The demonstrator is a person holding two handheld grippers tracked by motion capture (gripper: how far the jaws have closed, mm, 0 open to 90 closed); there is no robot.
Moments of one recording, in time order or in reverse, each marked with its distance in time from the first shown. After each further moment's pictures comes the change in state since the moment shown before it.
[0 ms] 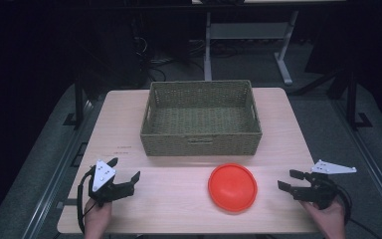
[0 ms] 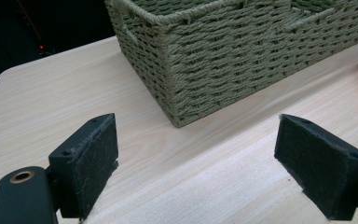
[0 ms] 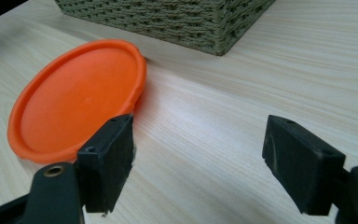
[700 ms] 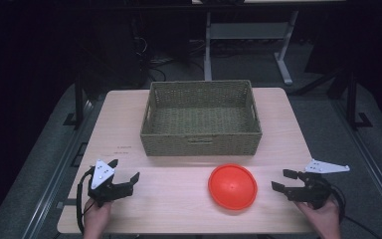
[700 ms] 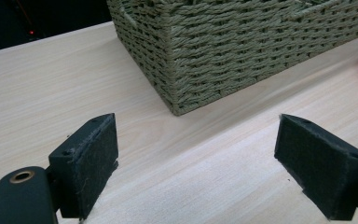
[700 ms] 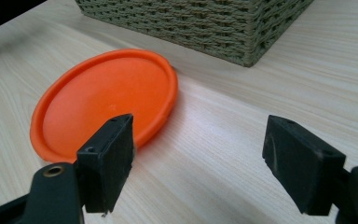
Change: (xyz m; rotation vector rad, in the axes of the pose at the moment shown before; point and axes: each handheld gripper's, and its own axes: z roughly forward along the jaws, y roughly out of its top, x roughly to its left) left arm 0.007 -0.006 0.004 0.043 -0.019 -0.031; right arm 0.018 0.010 0.007 0.006 0.037 -0.031
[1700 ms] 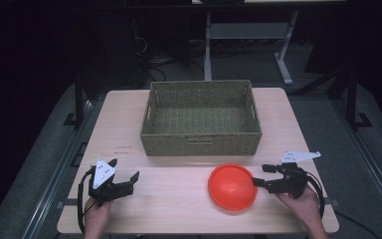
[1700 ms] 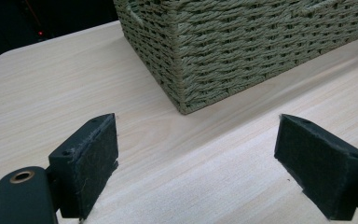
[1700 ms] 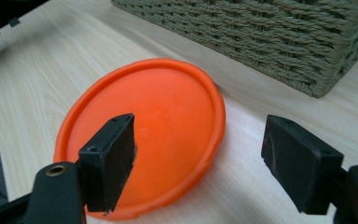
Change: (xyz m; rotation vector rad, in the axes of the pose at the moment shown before) left arm 0.000 -0.001 0.002 0.003 0.026 0.009; right arm 0.017 0.032 0.046 0.084 0.107 -0.049
